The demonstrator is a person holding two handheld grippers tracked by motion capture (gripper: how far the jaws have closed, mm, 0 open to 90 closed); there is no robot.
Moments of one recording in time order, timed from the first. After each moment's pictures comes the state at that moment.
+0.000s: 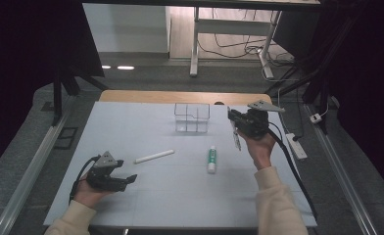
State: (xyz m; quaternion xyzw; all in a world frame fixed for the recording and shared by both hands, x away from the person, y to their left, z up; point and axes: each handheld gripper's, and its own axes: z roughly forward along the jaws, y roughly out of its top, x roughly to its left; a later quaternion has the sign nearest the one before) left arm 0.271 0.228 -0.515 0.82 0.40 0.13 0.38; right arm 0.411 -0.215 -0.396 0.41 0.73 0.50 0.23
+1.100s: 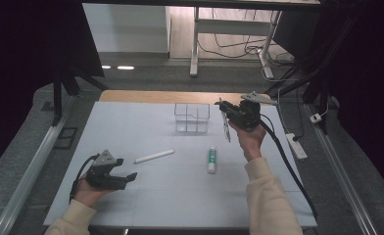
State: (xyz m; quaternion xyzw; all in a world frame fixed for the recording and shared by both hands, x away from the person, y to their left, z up) left arm 0.273 0.229 -0.511 0.82 0.41 0.13 0.39; right arm 0.430 -0.192 -0.389 0.40 0.71 0.54 0.21
